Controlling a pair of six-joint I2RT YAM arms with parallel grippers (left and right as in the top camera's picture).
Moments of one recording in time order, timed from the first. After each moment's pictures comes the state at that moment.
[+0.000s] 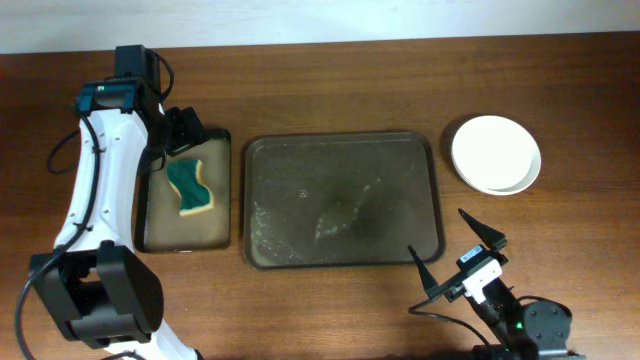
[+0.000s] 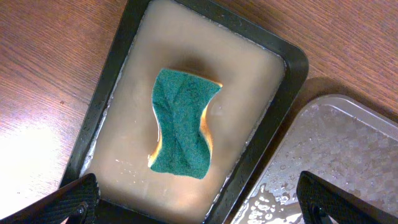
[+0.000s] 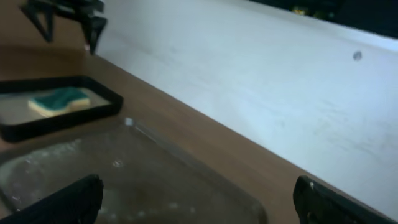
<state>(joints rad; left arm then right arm) 0.06 1.86 1.73 -1.19 -0.07 -0.41 0.00 0.01 0.12 -0.09 -0.55 -0.29</state>
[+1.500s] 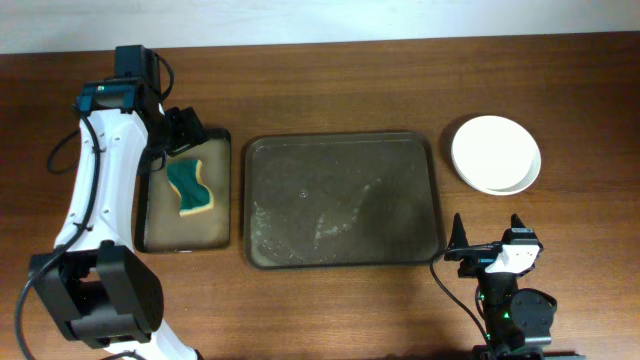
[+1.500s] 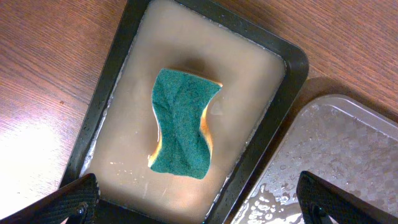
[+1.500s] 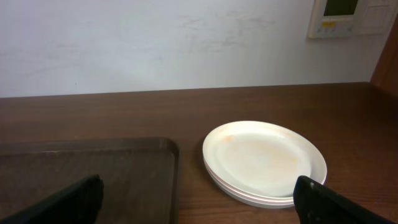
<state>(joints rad) 0.06 1.86 1.73 -1.19 -0.07 -0.41 0.00 0.01 0.01 -0.08 0.03 0.05</state>
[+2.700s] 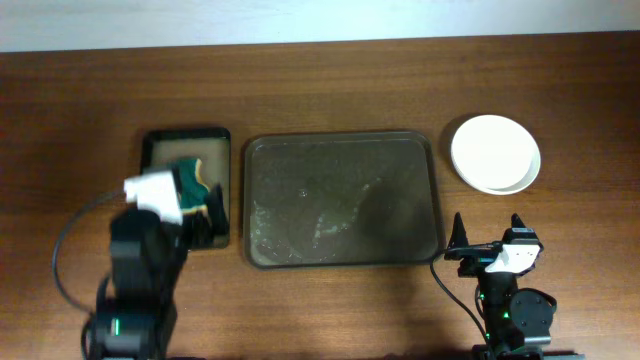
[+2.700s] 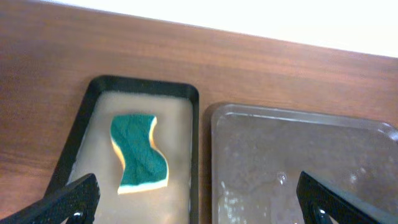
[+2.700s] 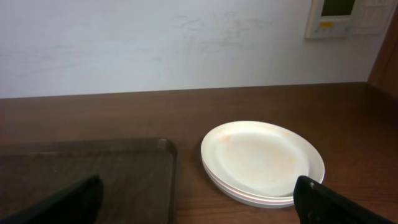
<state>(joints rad) -0.05 0.73 0.67 -0.44 0.00 -0.18 0.00 0.01 0.01 -0.07 0.04 0.05</state>
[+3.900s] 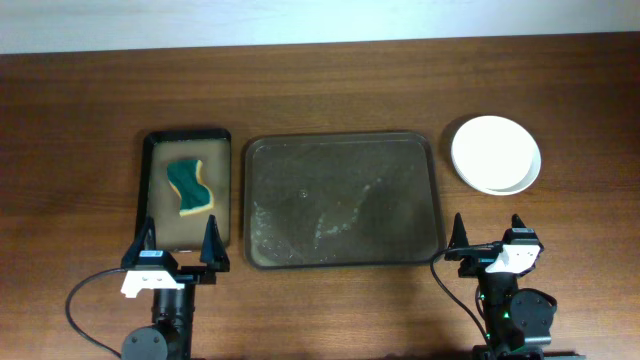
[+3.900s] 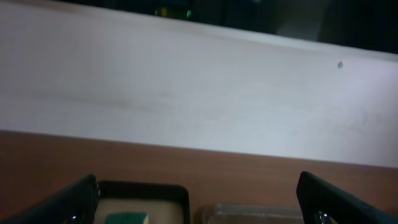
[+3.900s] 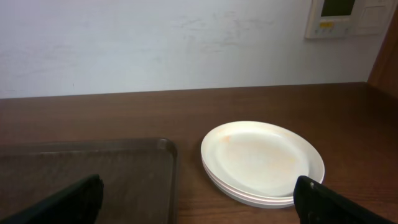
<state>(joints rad) -0.05 0.01 0.07 0.11 -0.02 -0.15 0.00 0.01 0.01 -0.07 0.04 0.05</state>
